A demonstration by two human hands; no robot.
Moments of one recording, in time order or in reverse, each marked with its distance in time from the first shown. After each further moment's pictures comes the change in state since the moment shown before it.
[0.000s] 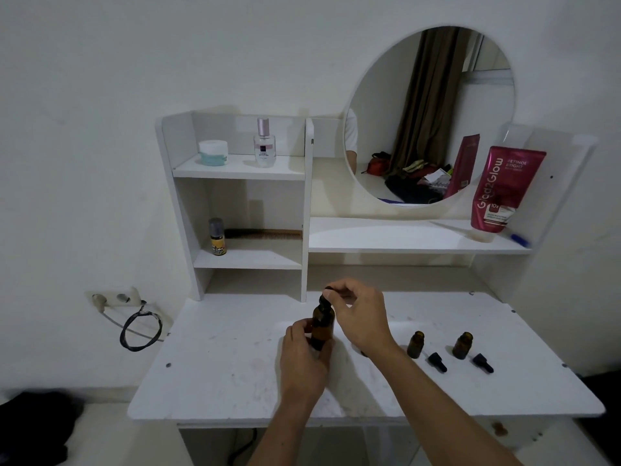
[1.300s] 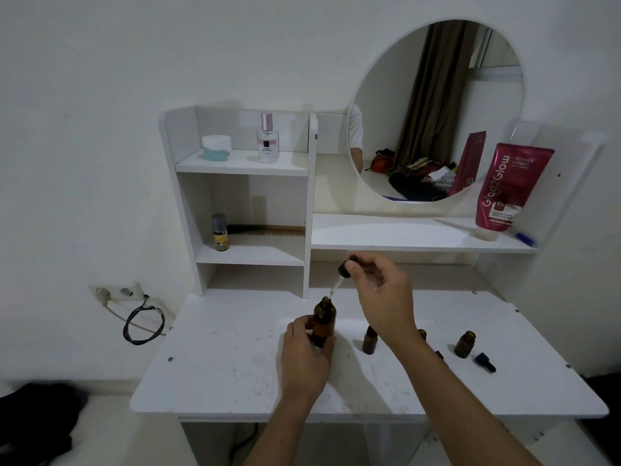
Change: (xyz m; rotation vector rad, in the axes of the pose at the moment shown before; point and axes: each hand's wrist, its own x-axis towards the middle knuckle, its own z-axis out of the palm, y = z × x) left_hand -0.002 0.000 -0.004 -0.012 0.004 0.052; right_hand 0.005 -0.017 -0.031 0.193 0.158 -0.135
